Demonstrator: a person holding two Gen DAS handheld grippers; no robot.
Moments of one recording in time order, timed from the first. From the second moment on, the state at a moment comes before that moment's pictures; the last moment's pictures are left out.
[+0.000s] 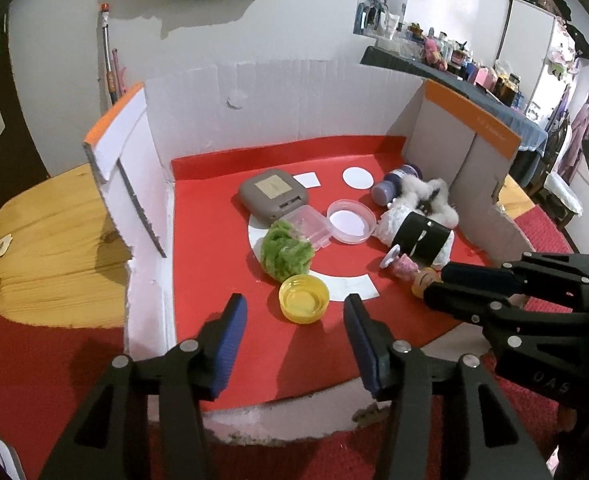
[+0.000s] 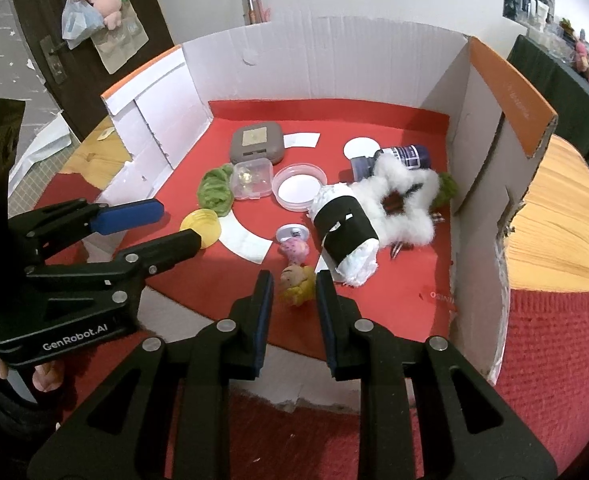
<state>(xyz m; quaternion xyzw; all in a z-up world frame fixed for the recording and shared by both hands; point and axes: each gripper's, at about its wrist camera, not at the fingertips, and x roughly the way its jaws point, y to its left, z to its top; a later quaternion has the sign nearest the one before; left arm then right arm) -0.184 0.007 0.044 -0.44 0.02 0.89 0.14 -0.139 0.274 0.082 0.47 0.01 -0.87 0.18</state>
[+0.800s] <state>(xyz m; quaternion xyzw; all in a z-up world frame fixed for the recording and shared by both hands) -0.153 -0.014 0.052 -0.40 -0.01 0.91 0.09 -0.096 0.282 0.101 0.39 -0.01 -0.91 0.13</state>
